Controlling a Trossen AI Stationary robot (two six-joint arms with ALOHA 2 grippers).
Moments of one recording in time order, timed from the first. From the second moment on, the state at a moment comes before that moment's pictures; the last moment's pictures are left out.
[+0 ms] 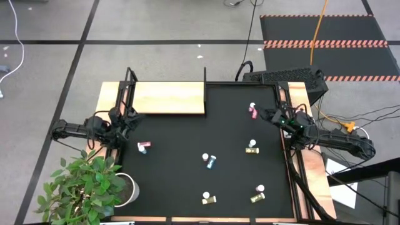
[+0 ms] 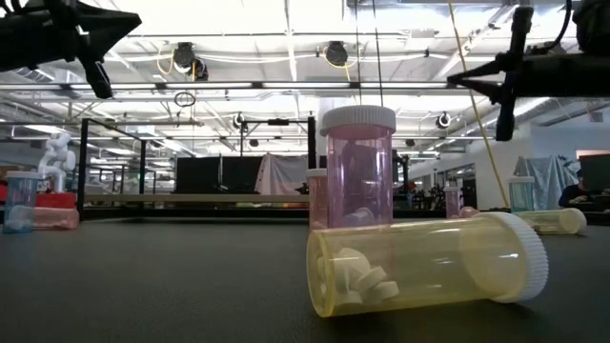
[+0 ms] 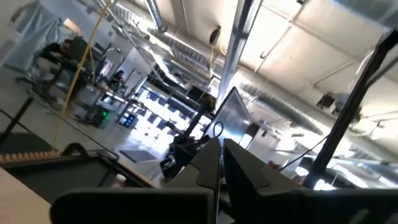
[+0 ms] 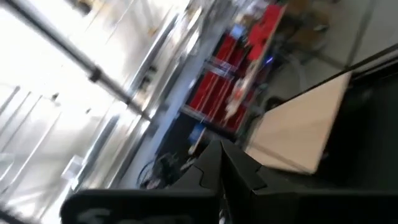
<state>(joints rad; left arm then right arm) -0.13 0.01 0.01 0.47 -0.35 -0.46 -0.30 0.26 0.02 0.45 0.15 1.10</state>
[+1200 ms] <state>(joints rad) 0.14 1.19 1.09 -0.14 -0.46 -0.50 -0.30 0.65 0.74 -0.47 0.13 0.34</state>
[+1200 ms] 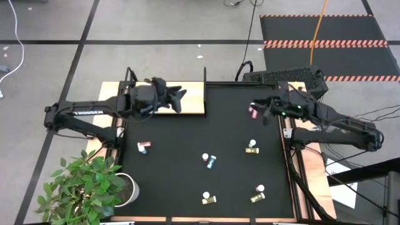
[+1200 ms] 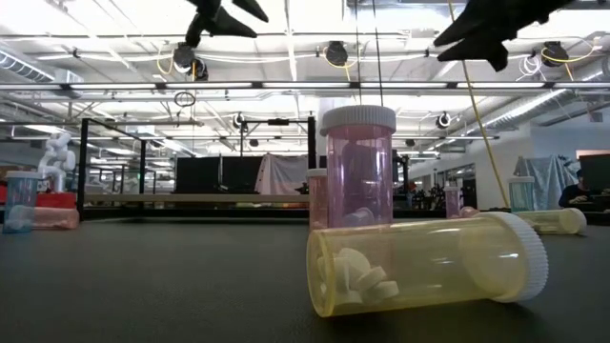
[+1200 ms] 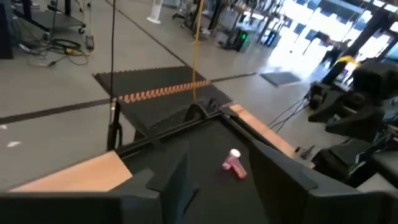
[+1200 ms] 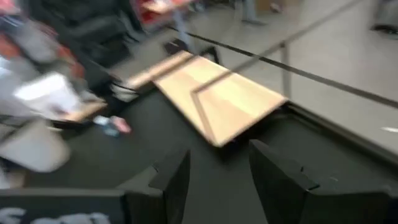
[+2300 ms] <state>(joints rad) 0.48 1.23 1.24 -0.48 -0.20 0.19 -0.66 1.52 1.09 -1.05 0.13 0.29</state>
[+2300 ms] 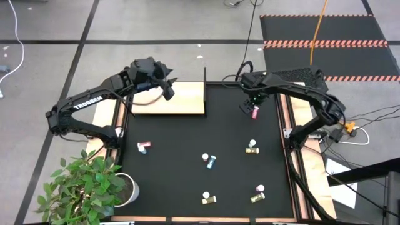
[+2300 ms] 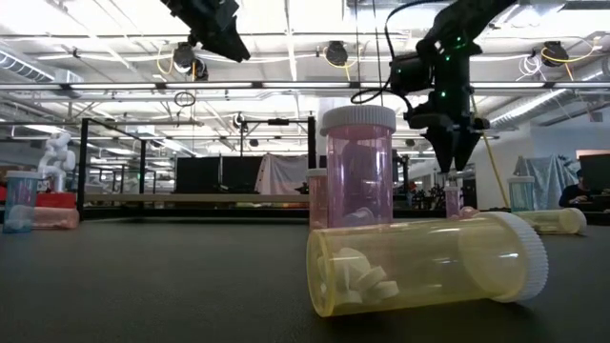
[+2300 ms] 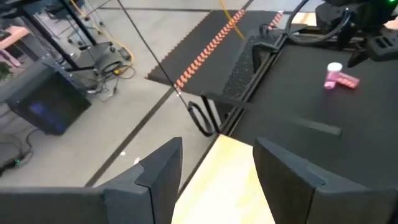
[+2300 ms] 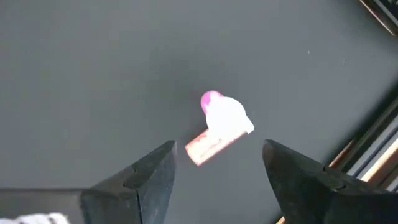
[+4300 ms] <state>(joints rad) 0.49 1.23 1.24 -0.48 -0.21 -0.02 -0.77 1.55 1.28 -1.11 0.03 0.07</state>
